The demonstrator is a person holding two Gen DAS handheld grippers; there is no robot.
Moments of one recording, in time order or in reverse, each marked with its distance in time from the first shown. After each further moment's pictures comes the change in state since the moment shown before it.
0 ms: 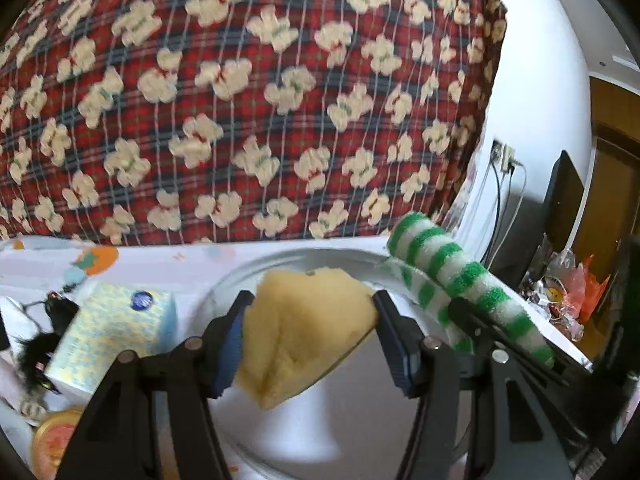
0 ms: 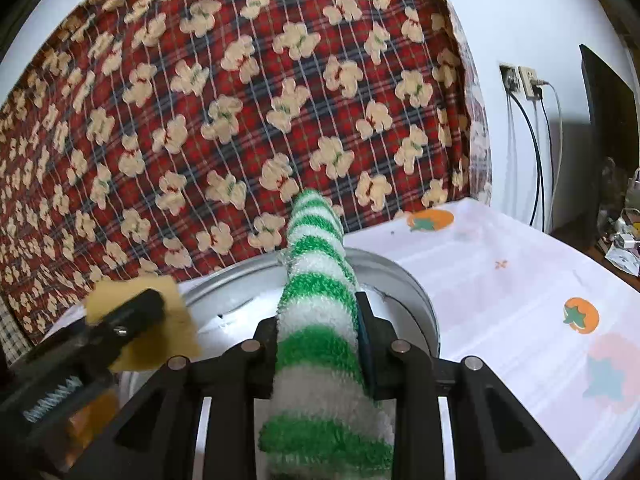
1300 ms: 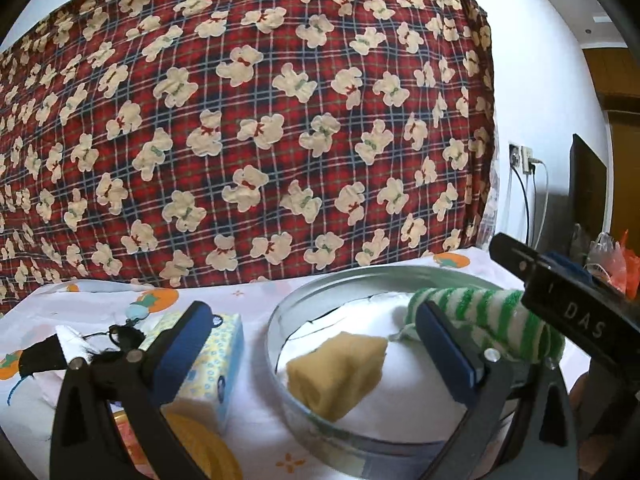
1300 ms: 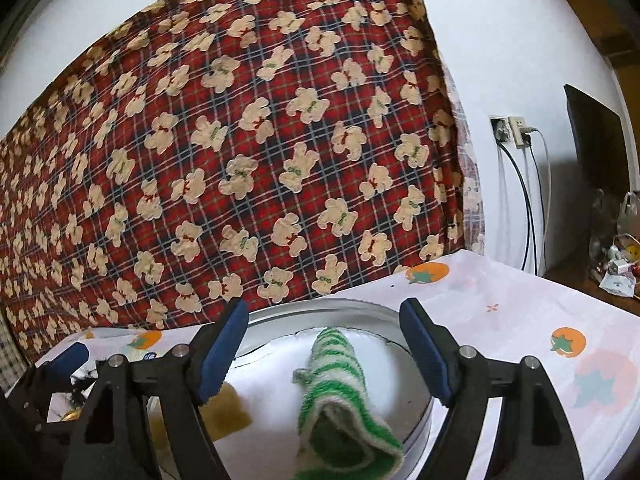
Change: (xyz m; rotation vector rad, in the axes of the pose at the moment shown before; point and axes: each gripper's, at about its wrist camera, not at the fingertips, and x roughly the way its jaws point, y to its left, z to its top) left arm -0.039 0.007 -0.028 0.127 -0.196 0.174; right arm -0.035 0.012 0.000 -0.016 -0.233 -0.002
